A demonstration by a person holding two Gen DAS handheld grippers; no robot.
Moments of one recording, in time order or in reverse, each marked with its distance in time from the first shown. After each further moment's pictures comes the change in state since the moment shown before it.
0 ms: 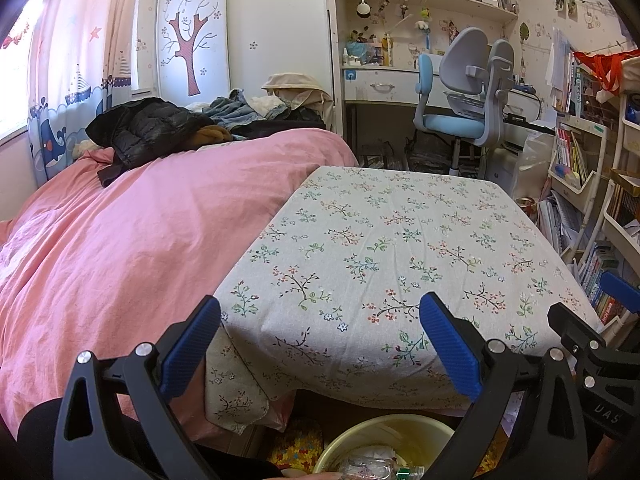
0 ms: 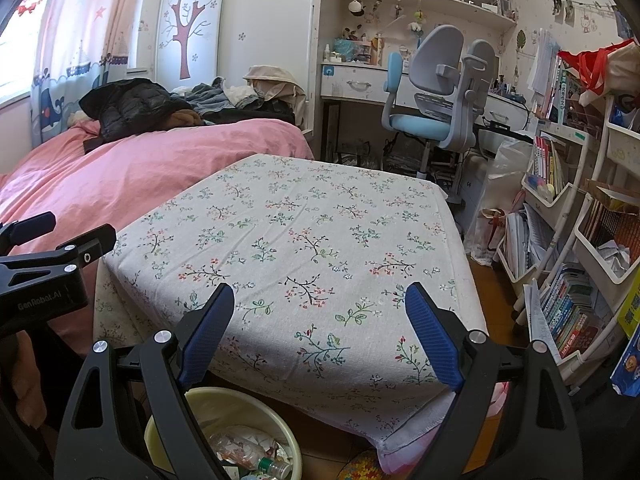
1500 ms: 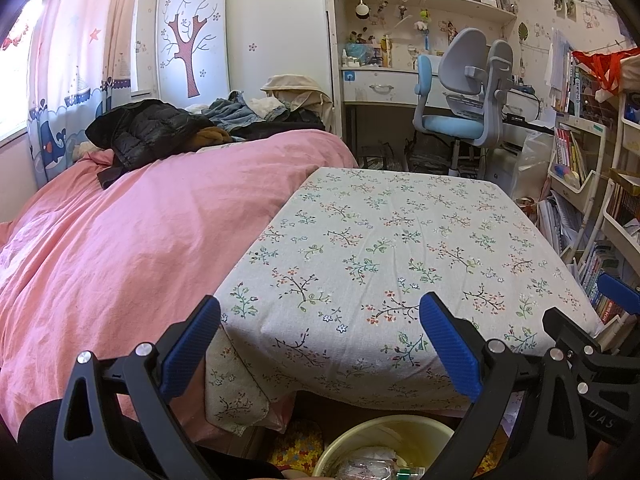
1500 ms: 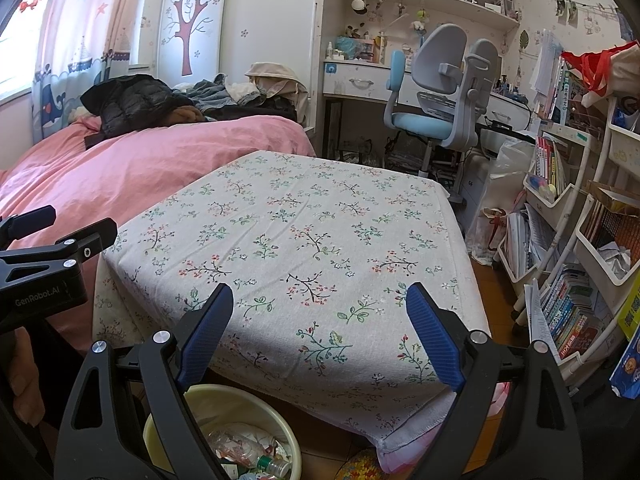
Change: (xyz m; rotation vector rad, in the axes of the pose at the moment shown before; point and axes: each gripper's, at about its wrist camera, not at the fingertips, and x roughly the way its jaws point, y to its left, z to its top) left arm -0.003 -0.003 0.002 0.003 -0.006 0.003; right arm 0.000 0.001 0.000 -0.006 0.000 -0.001
